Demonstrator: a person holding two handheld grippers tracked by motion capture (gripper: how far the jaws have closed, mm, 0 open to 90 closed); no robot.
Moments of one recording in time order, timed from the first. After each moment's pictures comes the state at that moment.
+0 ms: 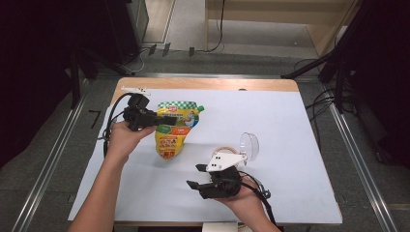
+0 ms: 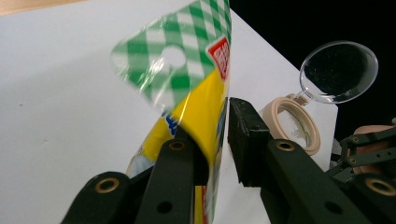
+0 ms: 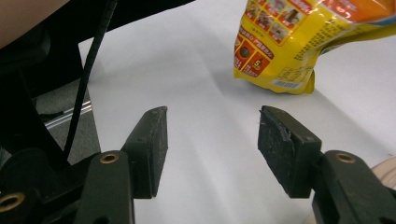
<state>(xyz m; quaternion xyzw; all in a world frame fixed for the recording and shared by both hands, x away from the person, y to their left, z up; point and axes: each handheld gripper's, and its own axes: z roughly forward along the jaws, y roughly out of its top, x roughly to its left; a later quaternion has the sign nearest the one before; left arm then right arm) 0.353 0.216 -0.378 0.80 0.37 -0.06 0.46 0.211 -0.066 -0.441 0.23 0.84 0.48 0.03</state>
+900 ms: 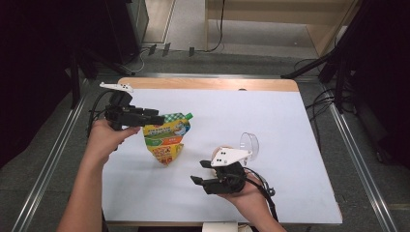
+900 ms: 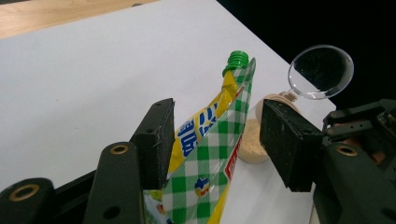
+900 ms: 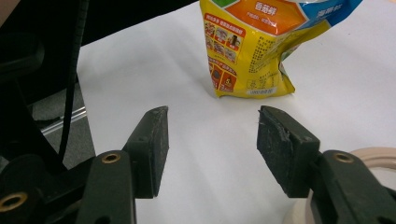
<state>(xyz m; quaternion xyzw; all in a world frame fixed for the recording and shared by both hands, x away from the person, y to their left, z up) 0.334 0.245 -0.346 0.80 0.38 -0.03 0.46 0.217 -0.076 -0.433 0.25 0.84 0.49 0.04</state>
